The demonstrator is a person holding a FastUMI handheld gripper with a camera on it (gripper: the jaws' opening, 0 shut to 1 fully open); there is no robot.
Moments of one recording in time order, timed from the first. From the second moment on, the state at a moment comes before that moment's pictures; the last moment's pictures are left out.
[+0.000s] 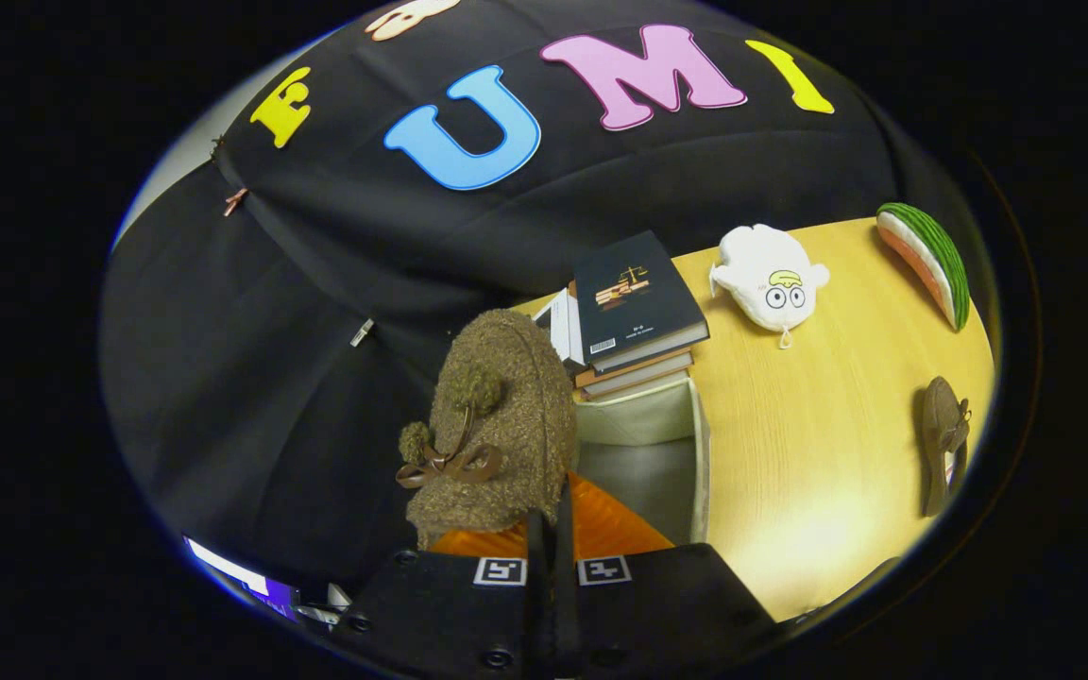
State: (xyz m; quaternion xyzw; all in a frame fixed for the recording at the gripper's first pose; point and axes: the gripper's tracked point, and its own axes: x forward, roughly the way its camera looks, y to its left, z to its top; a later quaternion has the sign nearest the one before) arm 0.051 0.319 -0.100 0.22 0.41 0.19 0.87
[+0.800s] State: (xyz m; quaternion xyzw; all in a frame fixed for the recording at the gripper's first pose) arm 0.033 0.363 -0.180 0.21 0.49 0.15 0.84
